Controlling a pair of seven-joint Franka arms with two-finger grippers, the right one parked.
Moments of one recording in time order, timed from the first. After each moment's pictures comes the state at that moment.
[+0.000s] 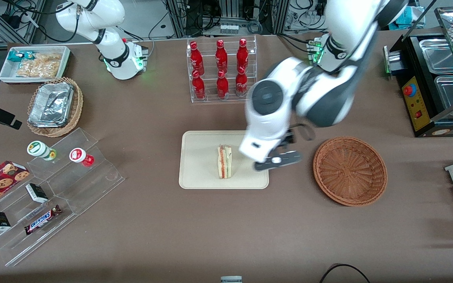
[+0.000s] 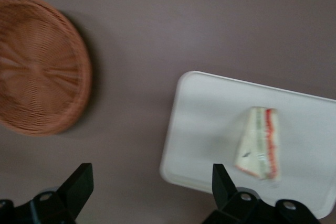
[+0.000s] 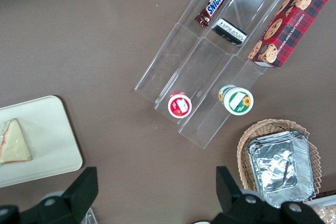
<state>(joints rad) -0.38 0.55 -0.29 -1.13 0.21 1.52 -0.81</state>
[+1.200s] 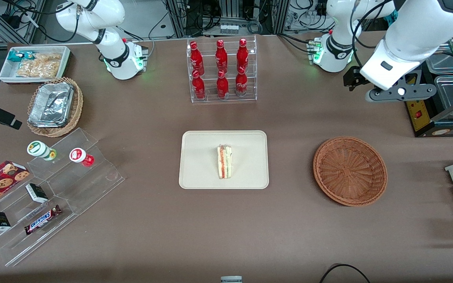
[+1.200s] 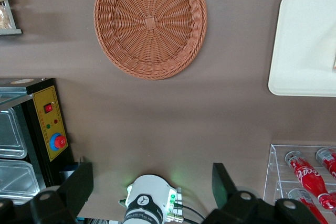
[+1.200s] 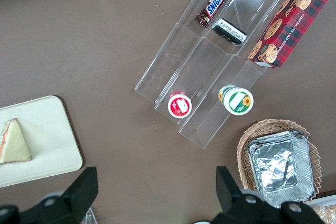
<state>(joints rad) 0.00 -0.02 -0.33 -1.53 0.08 1.30 -0.31</state>
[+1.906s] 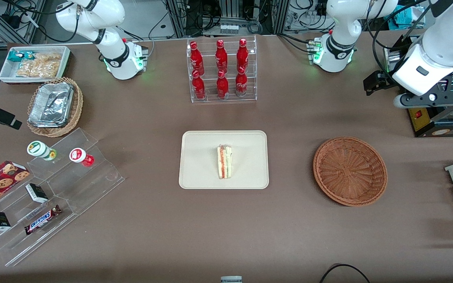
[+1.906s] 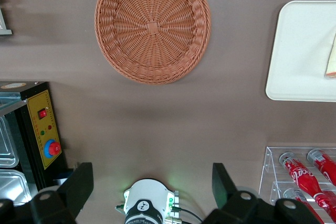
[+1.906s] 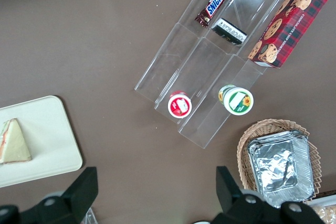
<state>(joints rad) 0.02 -0.02 -0.23 -1.53 0.02 1.32 -0.21</state>
